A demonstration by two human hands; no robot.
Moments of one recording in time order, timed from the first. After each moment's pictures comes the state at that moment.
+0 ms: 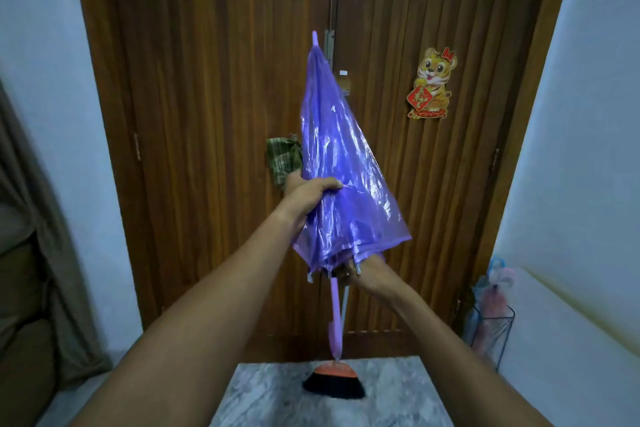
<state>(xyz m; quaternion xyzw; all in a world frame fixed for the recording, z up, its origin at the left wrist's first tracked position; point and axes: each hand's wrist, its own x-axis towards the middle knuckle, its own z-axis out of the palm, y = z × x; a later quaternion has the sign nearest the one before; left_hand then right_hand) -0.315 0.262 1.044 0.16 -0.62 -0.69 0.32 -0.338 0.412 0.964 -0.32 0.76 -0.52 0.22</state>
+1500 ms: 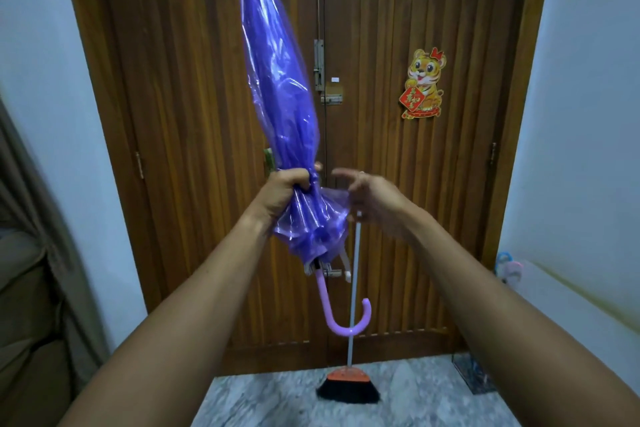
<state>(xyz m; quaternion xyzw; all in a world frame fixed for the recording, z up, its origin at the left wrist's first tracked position) -0.272 0.262 1.066 -0.03 -0.64 -0.72 0.25 -0.364 0.424 1.064 -0.38 0.65 -0.62 0.23</state>
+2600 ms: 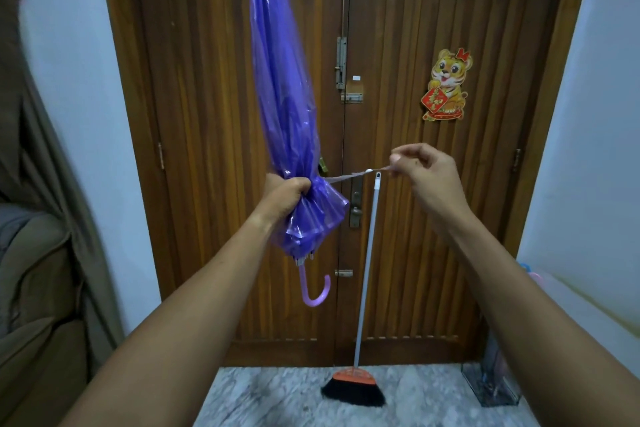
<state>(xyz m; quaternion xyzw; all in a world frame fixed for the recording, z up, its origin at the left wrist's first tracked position) -0.271 0.230 1.047 0.10 -0.66 -0.62 0.40 -0.357 0.448 1.080 -0.36 0.66 -0.65 -0.10</state>
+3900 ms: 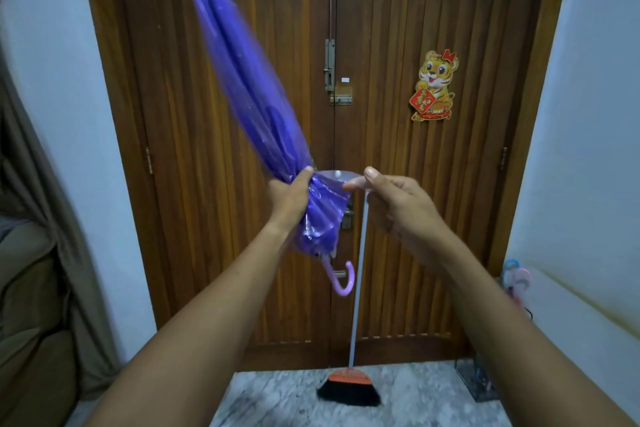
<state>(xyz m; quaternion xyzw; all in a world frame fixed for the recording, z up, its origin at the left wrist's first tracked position) -0.305 0.248 1.037 0.17 -0.58 -0.64 0.47 -0.323 0.455 1.062 -0.45 0.60 -0.66 0.09</state>
